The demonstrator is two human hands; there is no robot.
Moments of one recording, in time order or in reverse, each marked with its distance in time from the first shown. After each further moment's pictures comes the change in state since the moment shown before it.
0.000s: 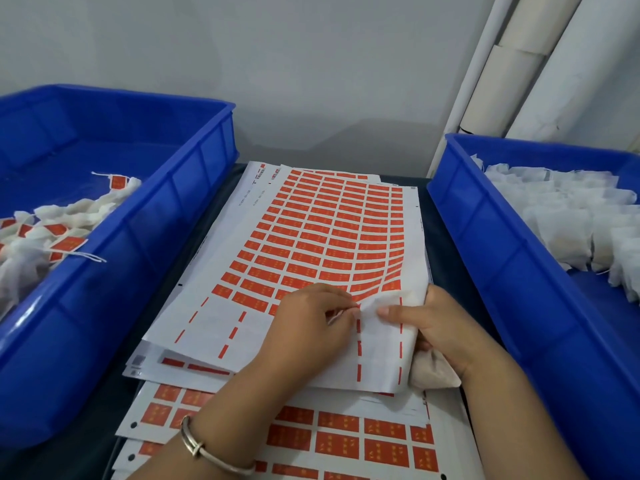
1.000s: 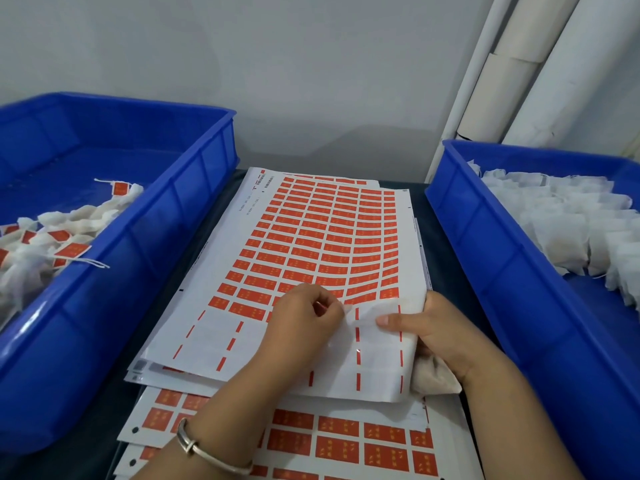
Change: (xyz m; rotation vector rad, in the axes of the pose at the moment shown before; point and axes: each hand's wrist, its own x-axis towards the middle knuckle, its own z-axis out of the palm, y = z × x) left_hand 0.006 0.004 -0.004 -0.188 0.022 -0.257; right_hand -0.004 -0.005 0.000 -0.042 -0.016 0.065
